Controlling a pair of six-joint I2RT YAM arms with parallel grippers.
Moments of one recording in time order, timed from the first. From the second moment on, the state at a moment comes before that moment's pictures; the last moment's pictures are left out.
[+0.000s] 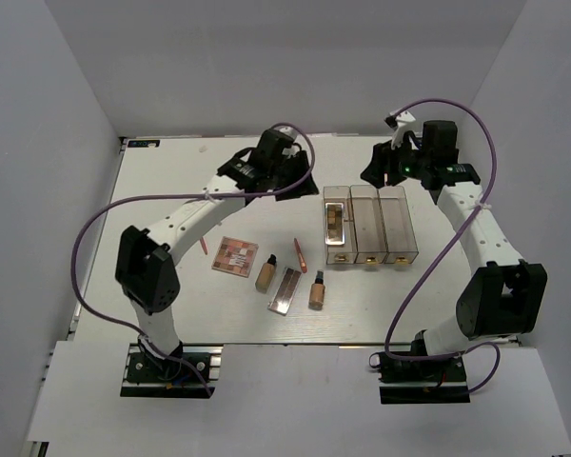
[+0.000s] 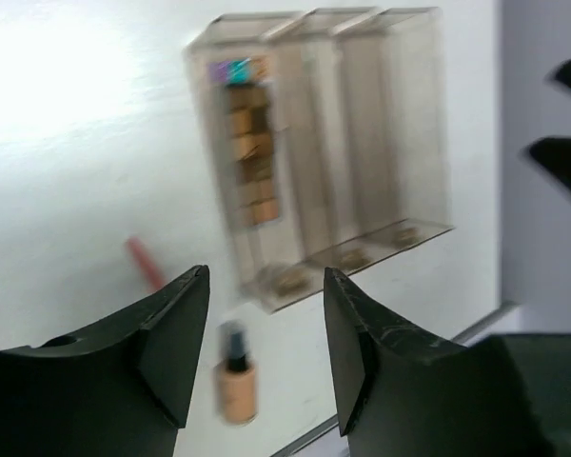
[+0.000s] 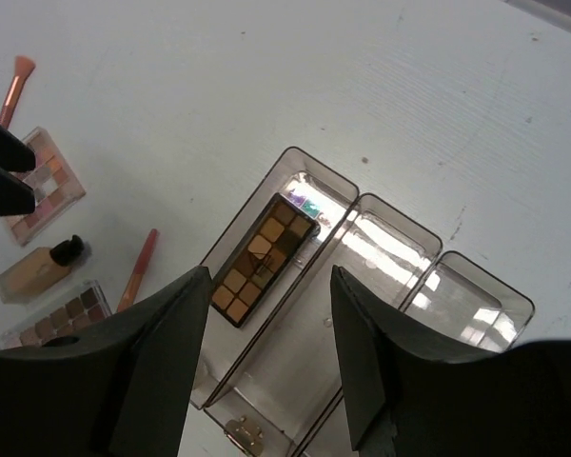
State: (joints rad) left arm -0.67 1.85 1.73 -0.55 0.10 -0.69; right arm 0.12 1.50 1.36 -0.43 -0.56 -0.15
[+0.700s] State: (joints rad) left arm -0.72 1.73 1.40 -0.75 0.17 -0.40; right arm 0.15 1.54 1.36 -0.59 -0.76 -0.33
